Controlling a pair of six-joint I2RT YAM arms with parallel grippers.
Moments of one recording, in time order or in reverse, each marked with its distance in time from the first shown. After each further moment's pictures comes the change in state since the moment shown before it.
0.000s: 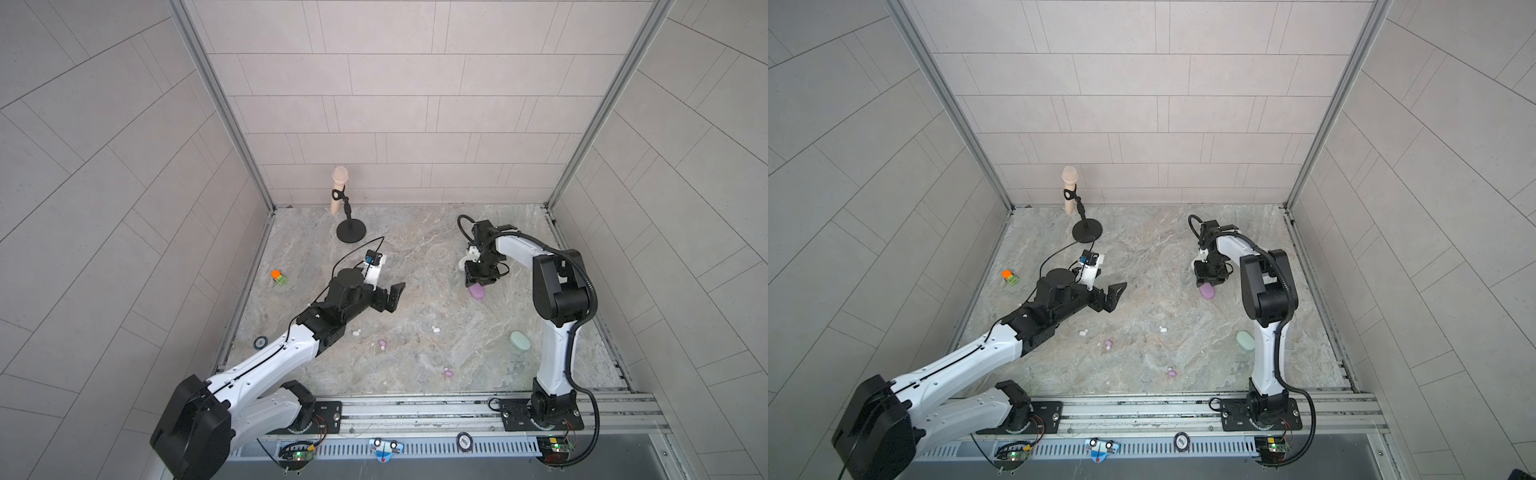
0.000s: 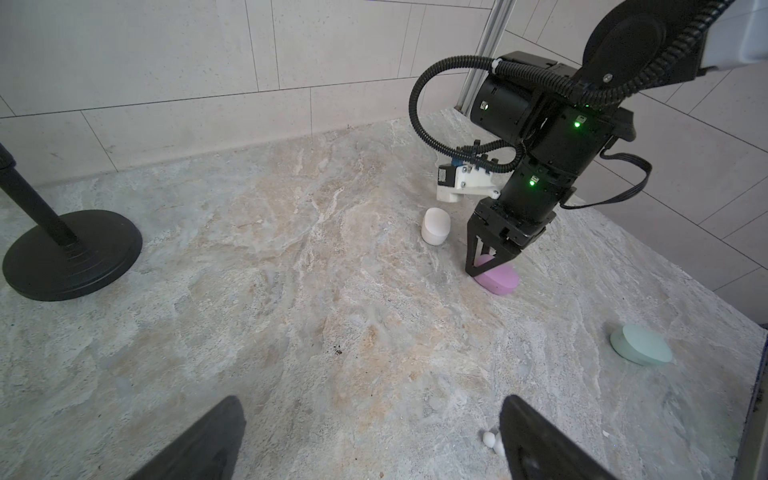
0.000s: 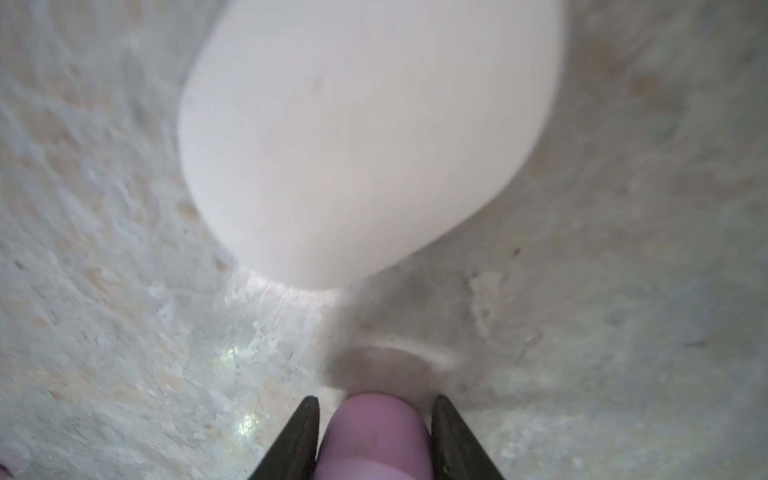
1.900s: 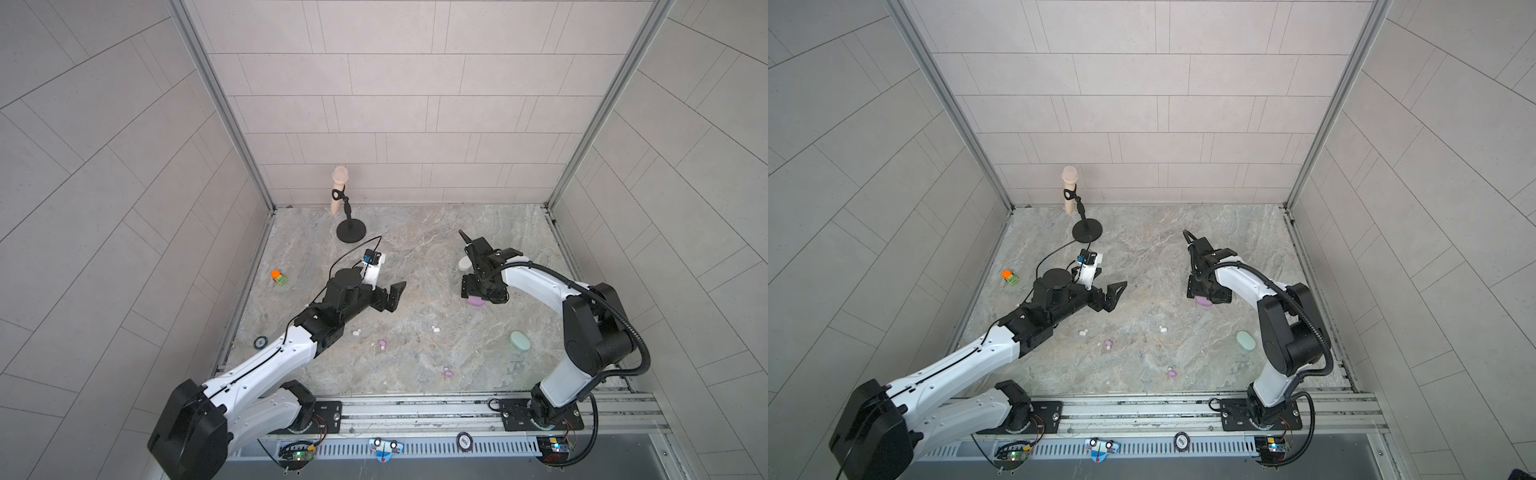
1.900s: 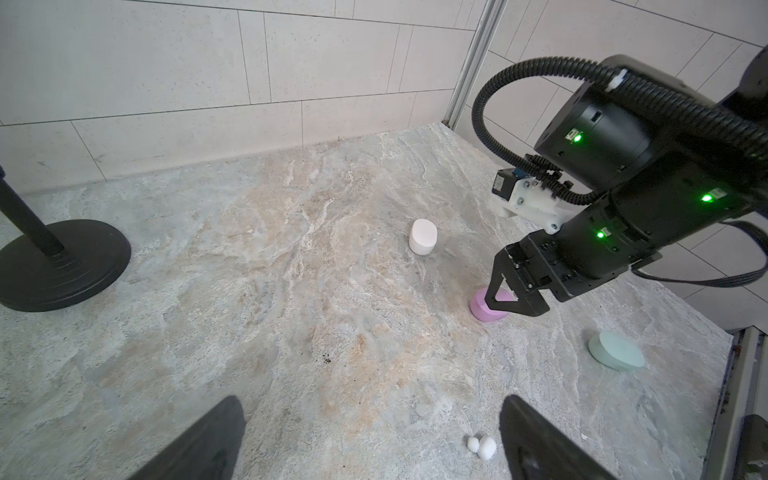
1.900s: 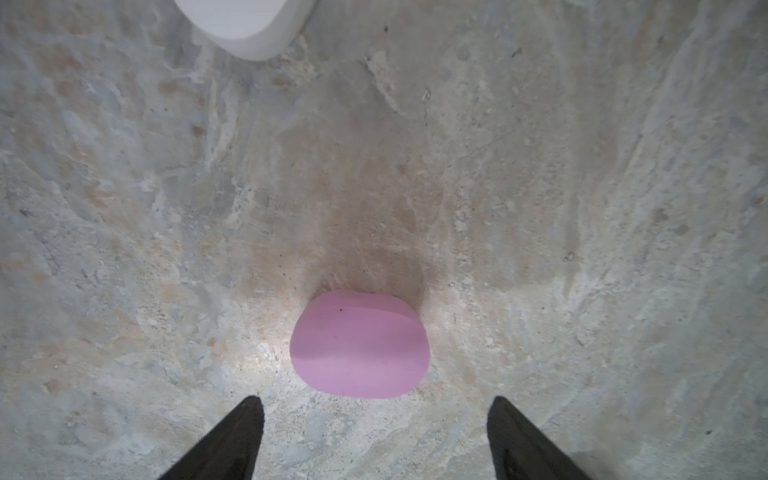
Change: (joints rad) left arm 0.000 -0.021 0.000 0.009 0.026 -0.018; right arm 0.166 -0.375 -0.370 0.168 0.278 0.467
